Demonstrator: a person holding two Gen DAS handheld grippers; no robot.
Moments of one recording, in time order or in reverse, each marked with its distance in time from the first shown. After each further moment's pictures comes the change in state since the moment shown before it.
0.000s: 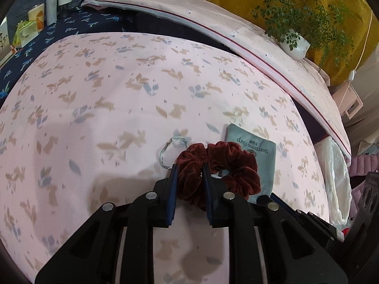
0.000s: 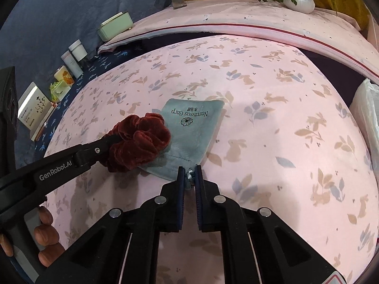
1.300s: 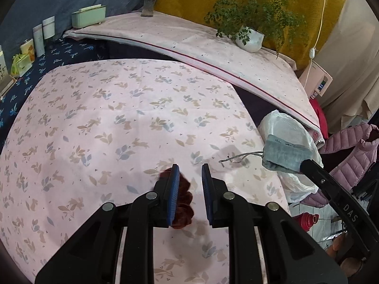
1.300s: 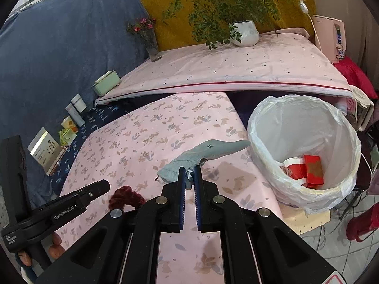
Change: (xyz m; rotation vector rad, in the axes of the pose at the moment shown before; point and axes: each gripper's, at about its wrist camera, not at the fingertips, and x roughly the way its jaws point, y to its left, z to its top) left arm -0.098 -0.120 -0.061 0.148 -0.076 -0.037; right arm -0.177 -0.099 -0.035 0.131 -0.261 -0.014
